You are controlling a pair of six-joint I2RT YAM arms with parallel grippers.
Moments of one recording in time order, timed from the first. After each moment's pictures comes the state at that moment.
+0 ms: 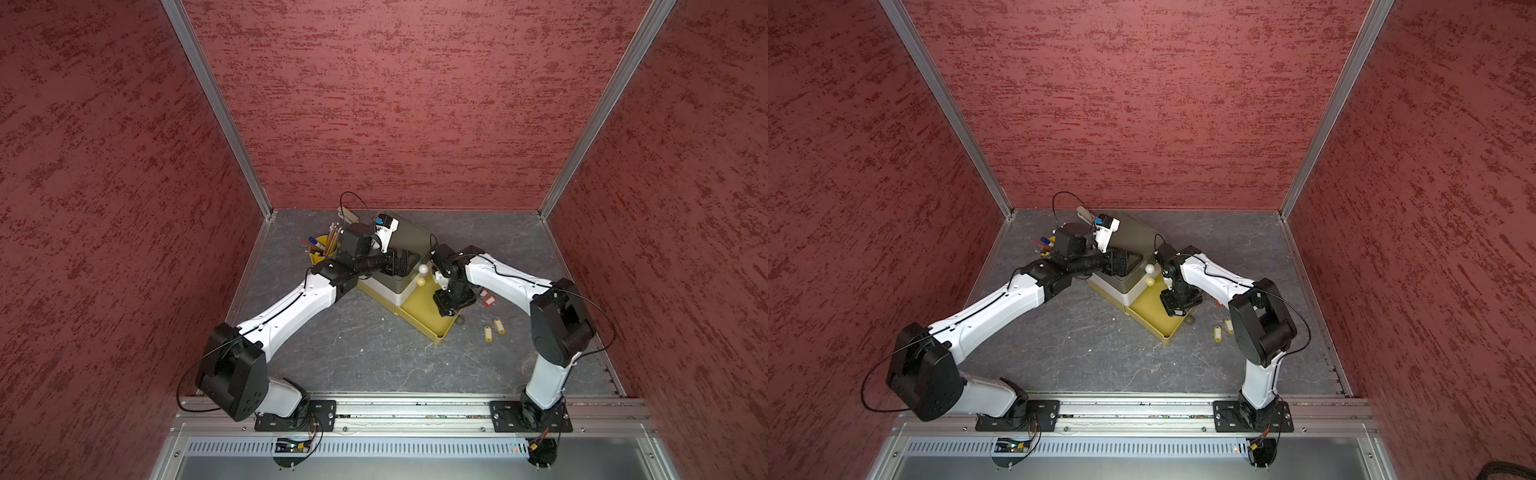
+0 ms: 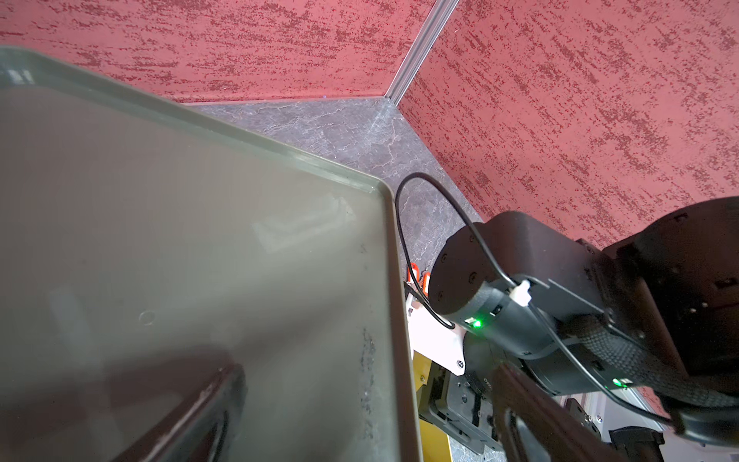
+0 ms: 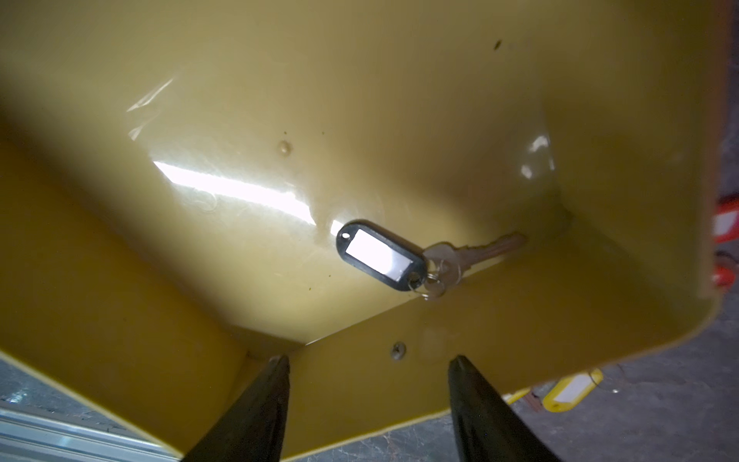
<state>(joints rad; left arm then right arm) -0.54 1.44 1.11 -0.17 0.36 -0.34 0.57 1.83 1.36 -1.09 -0.02 0.16</state>
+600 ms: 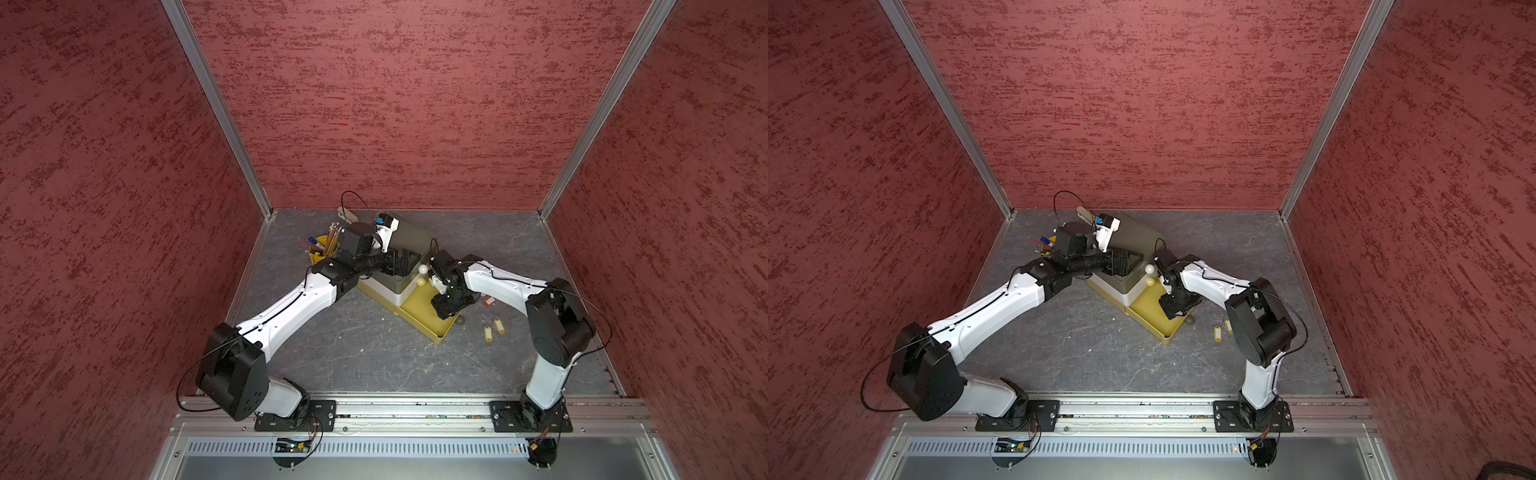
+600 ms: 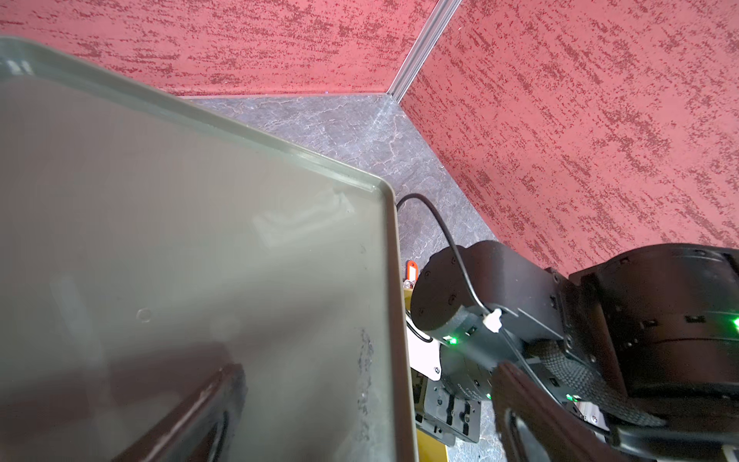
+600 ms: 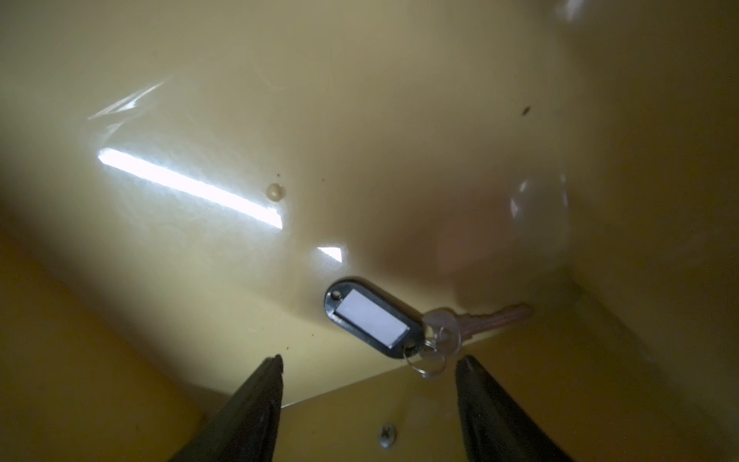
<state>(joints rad) -0.55 1.44 1.14 -0.21 0.35 -0.36 0.57 1.83 1.26 -0.94 0.02 0.07</state>
